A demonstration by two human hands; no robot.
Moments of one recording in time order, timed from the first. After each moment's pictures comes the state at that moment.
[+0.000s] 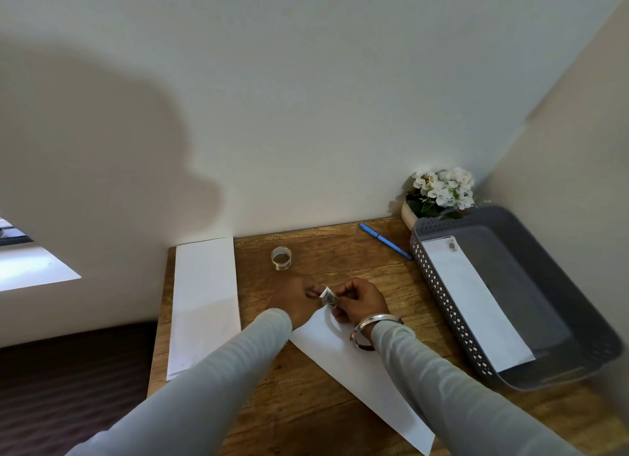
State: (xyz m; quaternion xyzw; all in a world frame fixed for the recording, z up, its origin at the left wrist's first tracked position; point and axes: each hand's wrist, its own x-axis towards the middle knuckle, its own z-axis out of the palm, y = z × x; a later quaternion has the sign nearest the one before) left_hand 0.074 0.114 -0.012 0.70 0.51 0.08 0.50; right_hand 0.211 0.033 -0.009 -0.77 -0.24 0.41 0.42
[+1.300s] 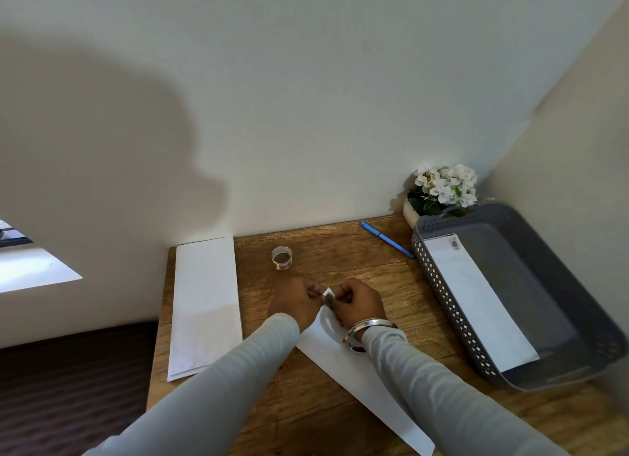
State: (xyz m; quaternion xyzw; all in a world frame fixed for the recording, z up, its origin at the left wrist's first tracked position) left_hand 0.078 0.105 -0.010 0.71 0.54 0.11 0.44; right_hand 0.202 0.033 -0.012 -0.82 -0.34 0.31 0.33
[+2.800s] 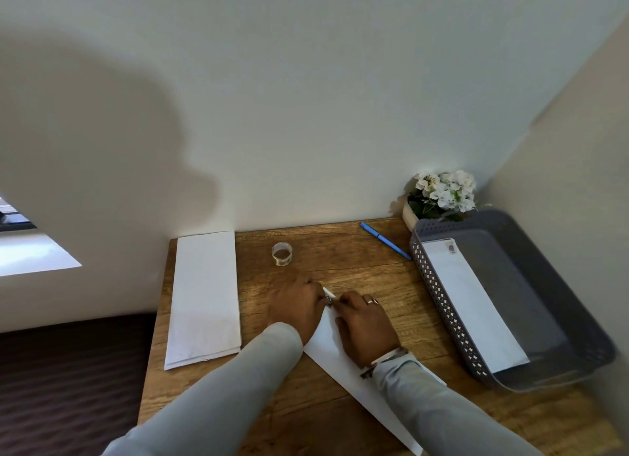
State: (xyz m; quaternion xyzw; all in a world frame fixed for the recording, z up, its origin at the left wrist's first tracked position) left_hand 0.071 0.084 -0.015 0.86 0.47 0.08 0.18; right_hand 0.212 -0.009 -0.023 -0.73 -0.67 0.07 0.08
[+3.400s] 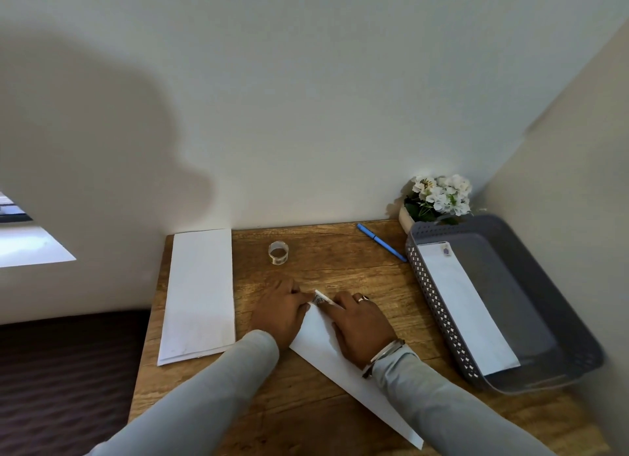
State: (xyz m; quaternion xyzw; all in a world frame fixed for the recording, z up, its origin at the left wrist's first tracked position) left_hand 0.045 0.082 -0.026 0.86 0.45 0.09 0.23; right_hand 0.216 -0.010 -0.011 -0.69 -0.72 0.08 0.00
